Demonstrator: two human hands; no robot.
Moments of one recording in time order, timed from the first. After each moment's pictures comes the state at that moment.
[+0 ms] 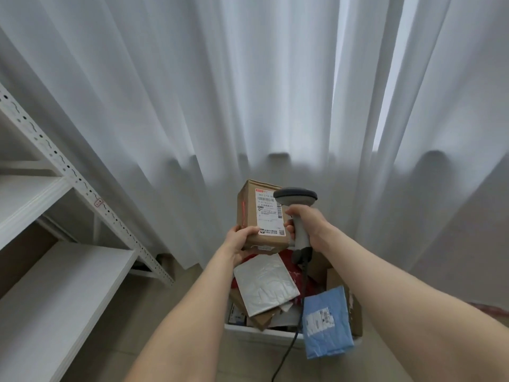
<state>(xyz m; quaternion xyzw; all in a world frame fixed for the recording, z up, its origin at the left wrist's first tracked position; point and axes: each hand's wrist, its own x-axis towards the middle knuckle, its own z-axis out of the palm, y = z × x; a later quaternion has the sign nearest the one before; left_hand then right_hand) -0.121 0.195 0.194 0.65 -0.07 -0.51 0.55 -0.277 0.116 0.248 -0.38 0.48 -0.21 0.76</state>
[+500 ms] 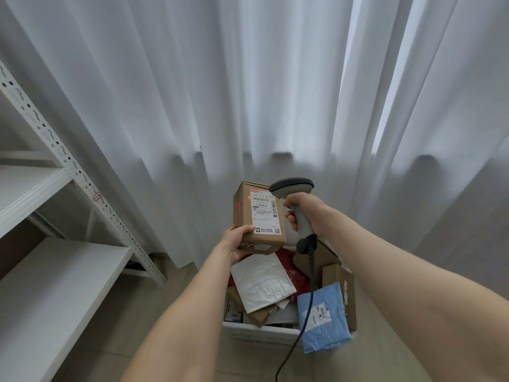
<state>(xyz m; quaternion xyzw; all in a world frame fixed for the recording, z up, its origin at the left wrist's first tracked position) -0.095 0.226 0.188 0.62 -0.06 -0.54 0.56 -0.262 0.144 0.284 -0.47 0.48 -0.17 0.72</state>
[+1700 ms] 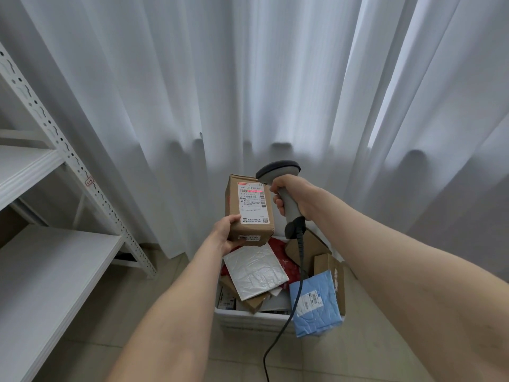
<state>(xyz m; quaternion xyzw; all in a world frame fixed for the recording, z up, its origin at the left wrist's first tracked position) -0.068 0.255 0.175 0.59 -0.06 -0.57 0.57 -0.227 0.183 0.308 -0.49 0.48 -0.15 0.71</state>
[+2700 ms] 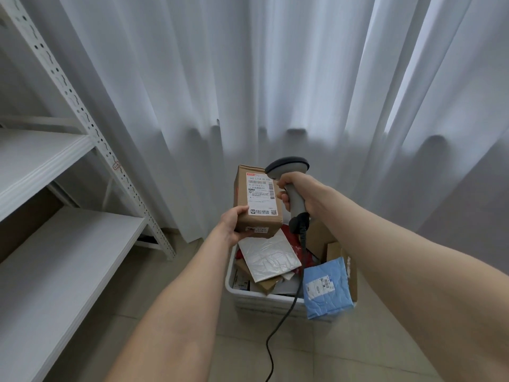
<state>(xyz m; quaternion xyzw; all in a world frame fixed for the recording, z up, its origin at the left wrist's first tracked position) -0.077 0.303 0.182 0.60 -0.06 -0.57 0.56 -0.235 0.225 0.294 -0.45 0.48 -0.15 0.73</state>
